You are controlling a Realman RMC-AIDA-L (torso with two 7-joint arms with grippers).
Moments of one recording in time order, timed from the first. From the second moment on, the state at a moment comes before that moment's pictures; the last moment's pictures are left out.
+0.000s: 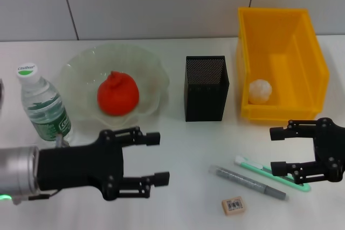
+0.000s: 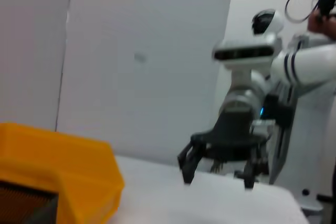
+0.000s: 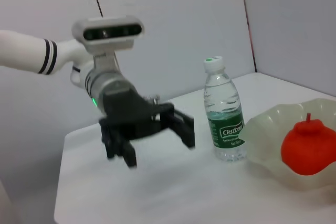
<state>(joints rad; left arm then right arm) -0.47 -2.06 0.85 0.60 1.80 1.80 -1.19 0.49 1.99 2.51 0.75 1.05 -1.87 1.36</state>
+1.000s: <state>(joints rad) -0.45 -2.06 0.86 0.48 1.82 1.70 -1.02 0.73 1.96 2.07 0.93 0.91 -1.90 1.67</state>
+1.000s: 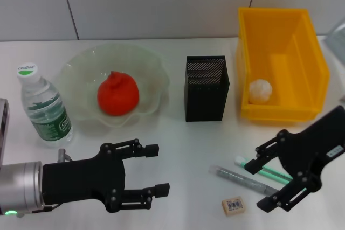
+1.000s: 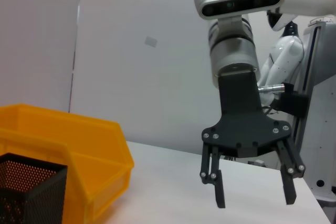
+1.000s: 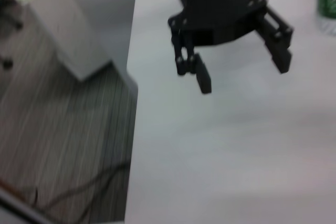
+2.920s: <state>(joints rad) -0.43 -2.05 0.94 0.50 1.90 1.65 -0.99 0.90 2.09 1.58 1.01 0.70 -1.69 1.83</state>
